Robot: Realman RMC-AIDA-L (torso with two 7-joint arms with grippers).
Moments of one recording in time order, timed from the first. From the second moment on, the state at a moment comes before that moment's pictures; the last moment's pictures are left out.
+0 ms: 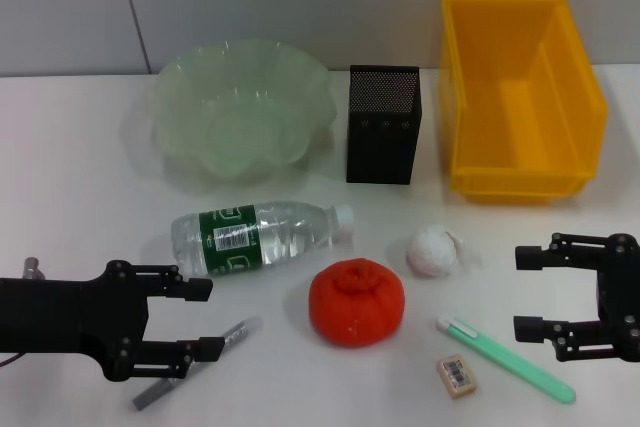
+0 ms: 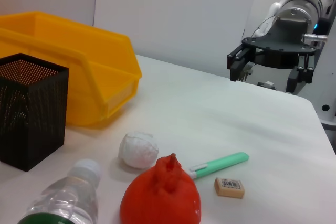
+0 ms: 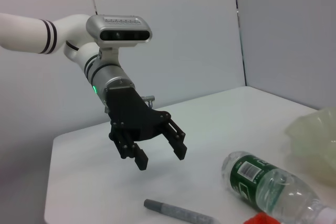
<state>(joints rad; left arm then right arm) -0.49 -2.05 0.59 0.79 2.24 1.84 -1.30 0.40 2.05 -0.62 -0.87 -2.04 -1.90 1.31</state>
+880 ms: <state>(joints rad) -0.53 -2.06 0.59 0.79 2.22 1.79 -1.30 0.39 2.05 -0.58 -0.88 -2.05 -1.89 1.34</state>
